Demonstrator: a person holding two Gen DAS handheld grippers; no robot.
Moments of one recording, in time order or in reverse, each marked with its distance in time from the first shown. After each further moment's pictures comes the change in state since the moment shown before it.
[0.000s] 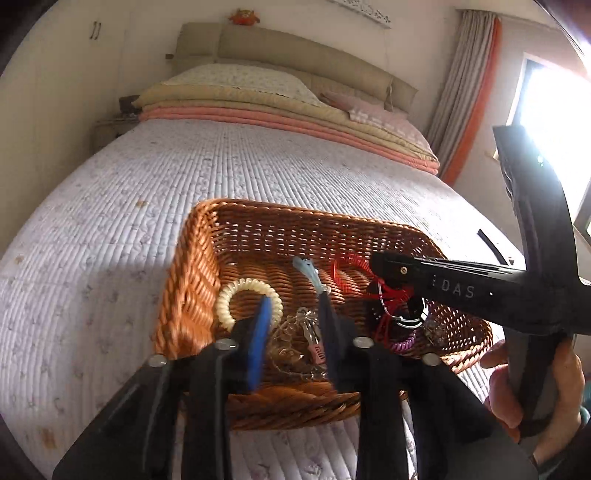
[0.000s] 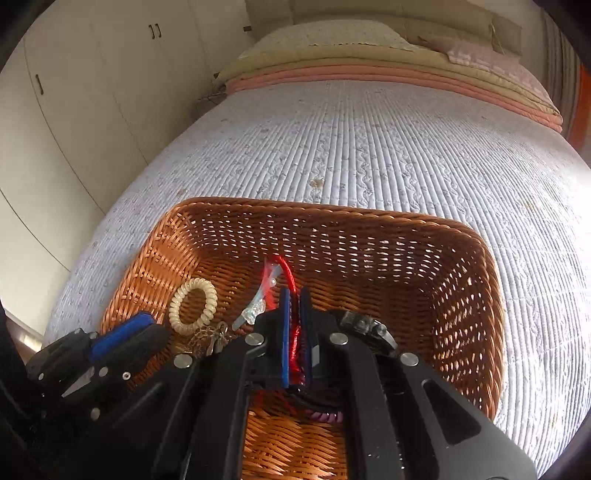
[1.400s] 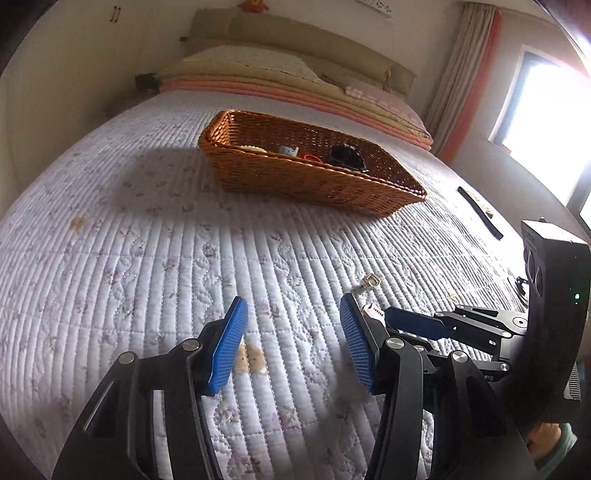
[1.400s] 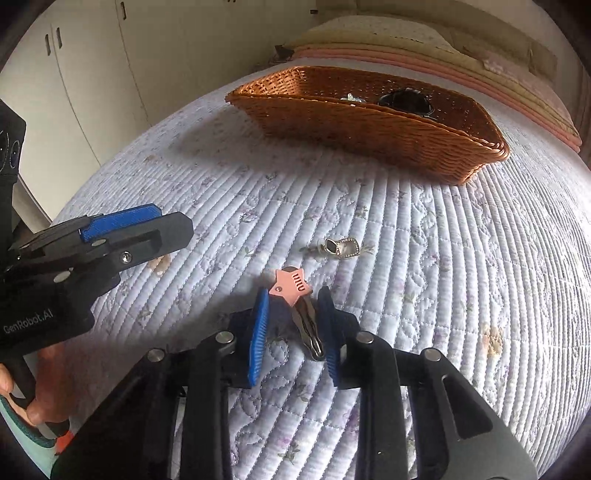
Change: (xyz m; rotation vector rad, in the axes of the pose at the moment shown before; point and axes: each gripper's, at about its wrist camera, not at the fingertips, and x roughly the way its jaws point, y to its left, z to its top) left arm -0.111 -0.029 -0.145 -0.032 0.074 0.010; right arm -0.084 0.050 -0.226 -0.213 0.039 0.059
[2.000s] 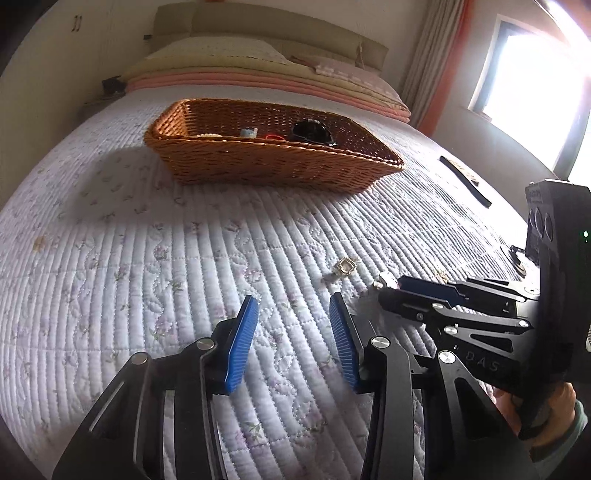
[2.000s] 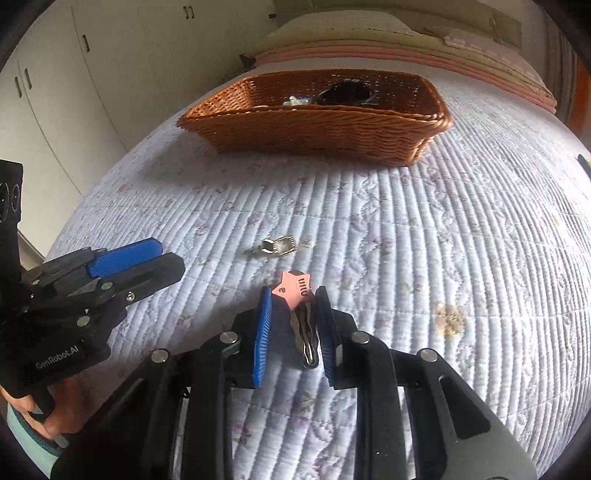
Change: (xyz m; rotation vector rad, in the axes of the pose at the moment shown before) left arm 0.027 -0.026 0.002 0.109 0.076 -0.053; right arm -0.013 -0.039 -0.001 0.148 -0.014 -0.042
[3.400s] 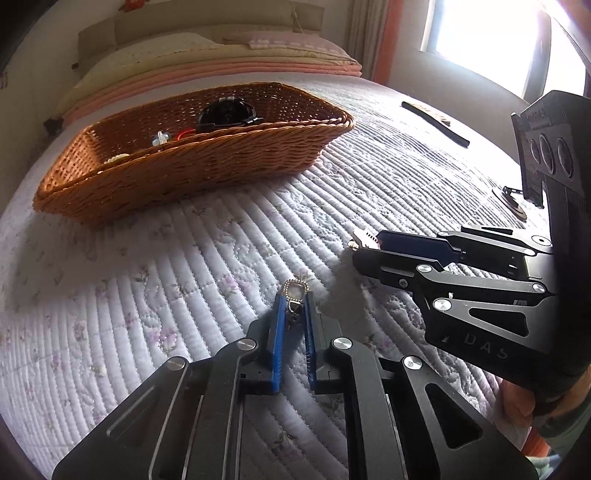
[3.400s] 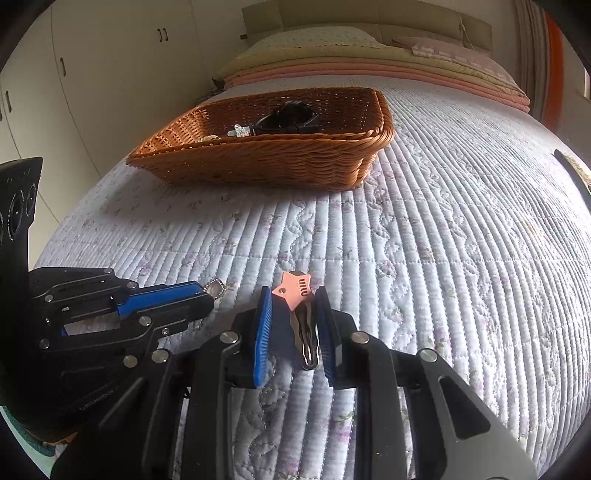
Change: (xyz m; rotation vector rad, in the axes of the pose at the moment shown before) left arm 0.058 -0.044 0.020 0.242 0.095 -0.053; right arm 0.003 -0.032 0.011 0.055 -0.091 -0.059
